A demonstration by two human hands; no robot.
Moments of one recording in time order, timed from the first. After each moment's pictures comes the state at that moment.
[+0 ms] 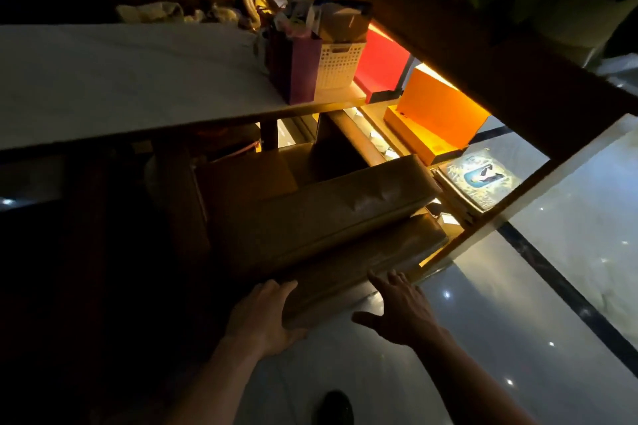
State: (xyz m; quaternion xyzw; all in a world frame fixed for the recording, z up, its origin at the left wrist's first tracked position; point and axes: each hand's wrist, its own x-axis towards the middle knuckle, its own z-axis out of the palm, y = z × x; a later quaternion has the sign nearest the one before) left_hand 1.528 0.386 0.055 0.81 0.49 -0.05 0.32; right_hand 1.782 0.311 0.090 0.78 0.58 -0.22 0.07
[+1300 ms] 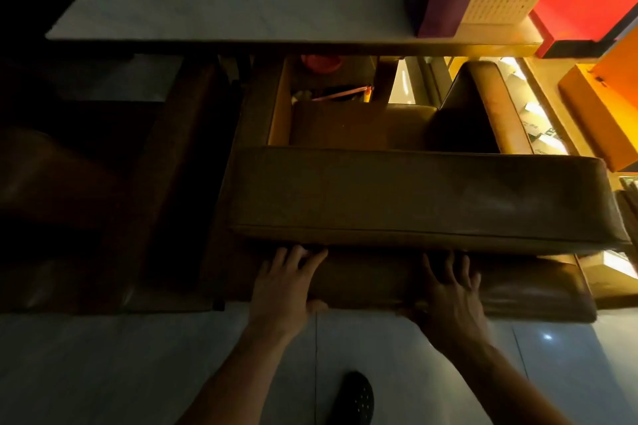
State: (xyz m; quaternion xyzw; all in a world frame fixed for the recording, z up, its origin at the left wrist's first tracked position) left_hand 1.576 0.386 -0.078 0.72 0.68 0.02 0.13; right_hand 1.850 0.410 -0.071 0.66 0.72 -0.13 0.14
